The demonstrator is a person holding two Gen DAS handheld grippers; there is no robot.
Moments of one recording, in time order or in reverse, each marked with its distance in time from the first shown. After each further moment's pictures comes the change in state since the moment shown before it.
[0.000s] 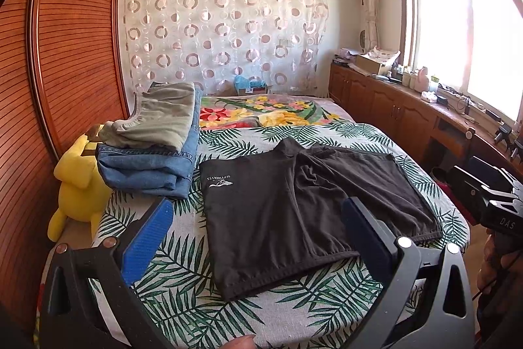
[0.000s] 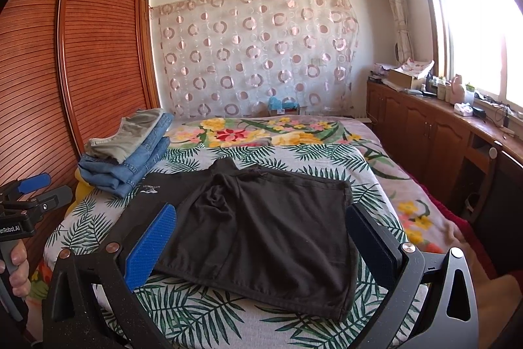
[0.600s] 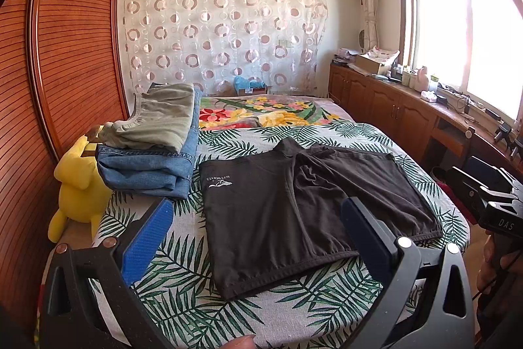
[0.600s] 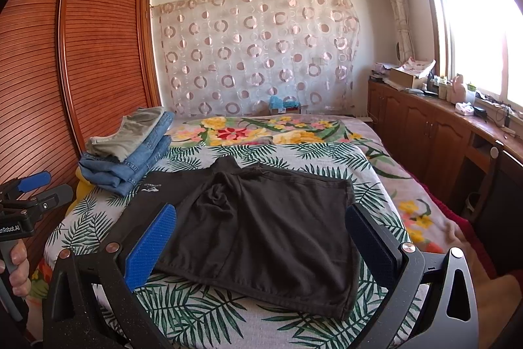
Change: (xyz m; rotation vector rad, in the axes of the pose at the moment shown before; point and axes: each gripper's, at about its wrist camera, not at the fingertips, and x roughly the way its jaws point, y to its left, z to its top) left arm 0.000 -0.001 0.000 0.001 0.000 0.001; right arm -0.001 0.001 0.000 0.000 0.004 0.007
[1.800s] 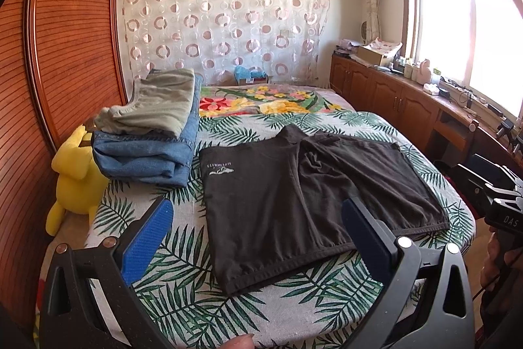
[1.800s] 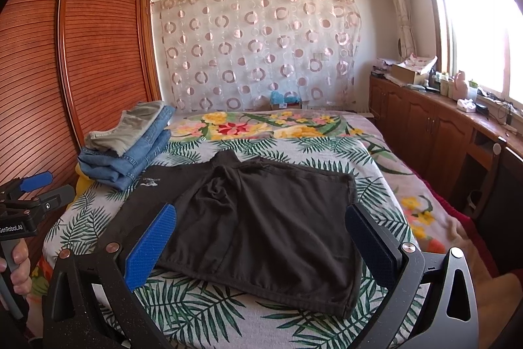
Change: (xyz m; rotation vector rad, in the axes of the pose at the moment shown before) left arm 0.018 0.007 -0.012 -0.006 0.053 0.002; right arm 0.011 -0.004 -0.004 0.004 0.029 0.005
